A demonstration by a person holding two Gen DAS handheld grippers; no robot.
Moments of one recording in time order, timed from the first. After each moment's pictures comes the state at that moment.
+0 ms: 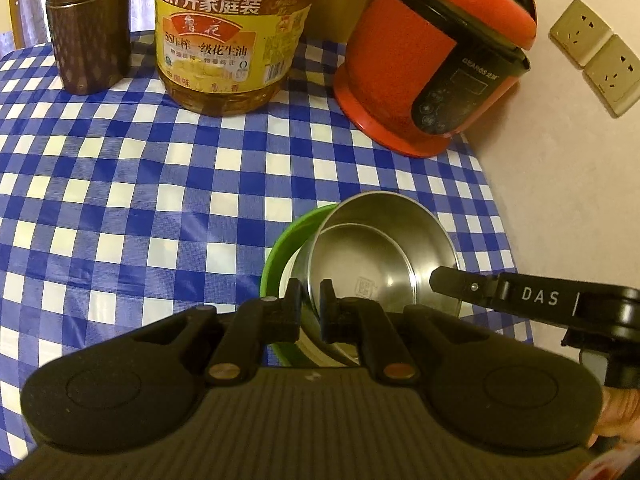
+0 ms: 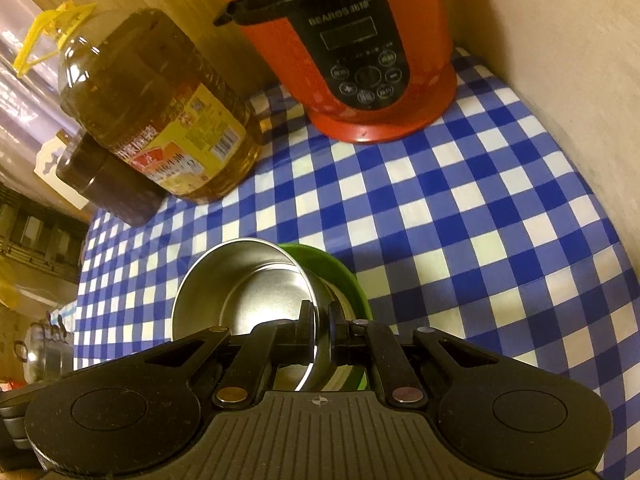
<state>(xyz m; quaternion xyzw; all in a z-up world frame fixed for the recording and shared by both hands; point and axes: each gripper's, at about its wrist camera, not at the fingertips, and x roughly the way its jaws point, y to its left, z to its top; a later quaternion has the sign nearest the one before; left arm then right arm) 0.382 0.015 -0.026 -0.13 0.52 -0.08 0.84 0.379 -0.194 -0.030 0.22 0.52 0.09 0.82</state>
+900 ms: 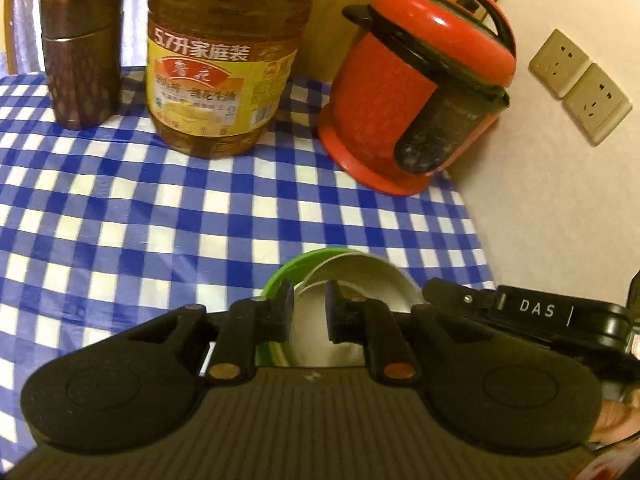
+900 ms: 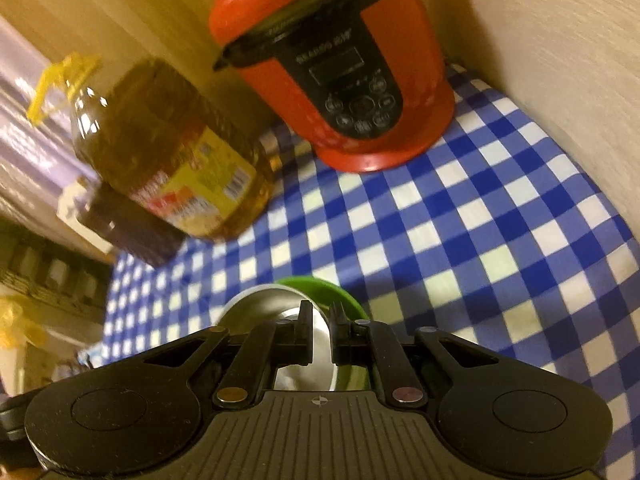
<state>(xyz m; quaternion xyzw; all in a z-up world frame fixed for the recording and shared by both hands) 0.387 0.019 -0.016 -0.15 0.47 -0.10 0.87 0.374 -0.213 -0.032 0.29 0.46 0.10 0.84</state>
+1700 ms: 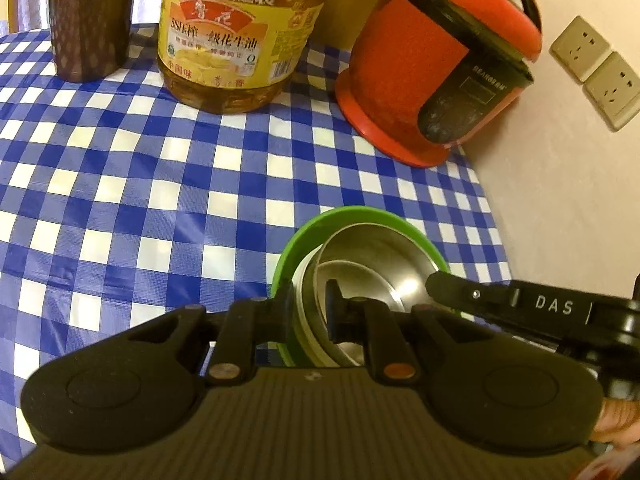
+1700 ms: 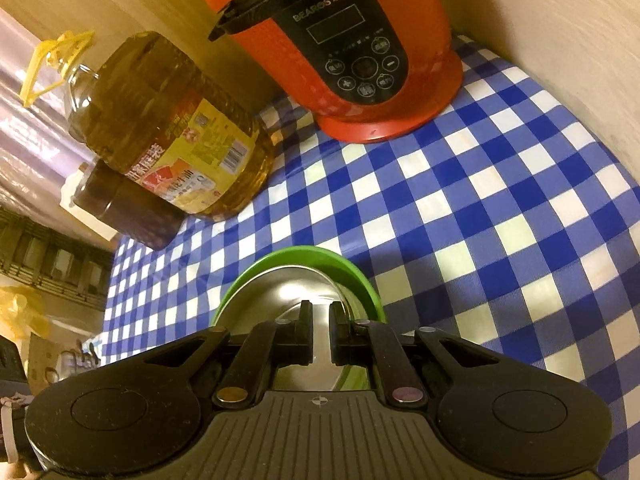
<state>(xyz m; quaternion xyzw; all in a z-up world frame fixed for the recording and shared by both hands) 0.378 0.029 -0.050 -0.16 0.49 -0.09 0.85 0.370 -0.205 -0.056 0.29 0.48 0.11 0.82</state>
